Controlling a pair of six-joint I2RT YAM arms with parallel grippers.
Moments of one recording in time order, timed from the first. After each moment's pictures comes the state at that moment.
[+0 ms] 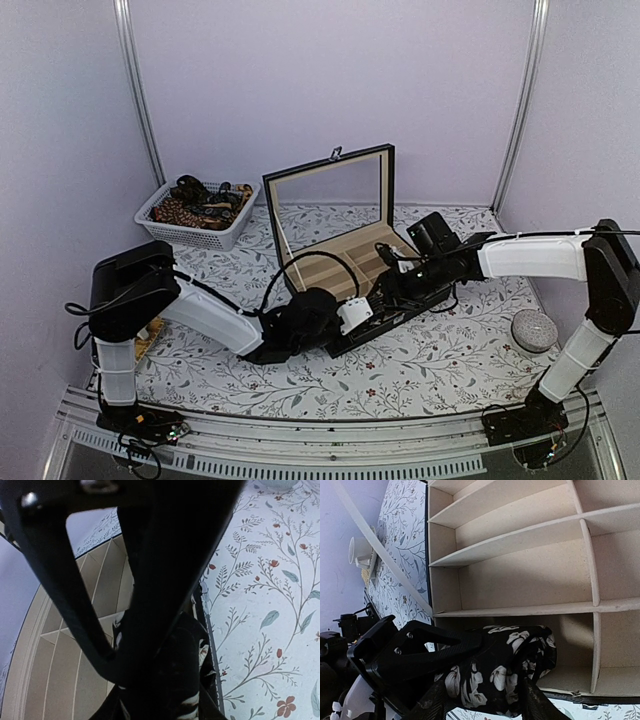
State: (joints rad) left arm -1.16 2.02 0.97 0.60 -0.26 0.36; right arm 0.67 1.63 1.02 -0.32 -0.51 0.57
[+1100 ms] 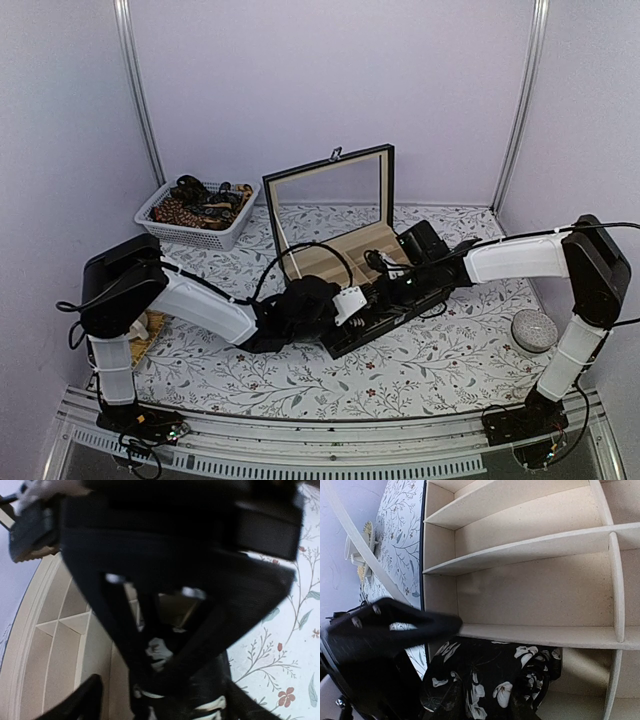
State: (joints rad) left arm -1.11 1.98 0.99 0.50 -0.17 0.29; right arm 0.71 1.72 1.02 -0.22 -0.50 0.55
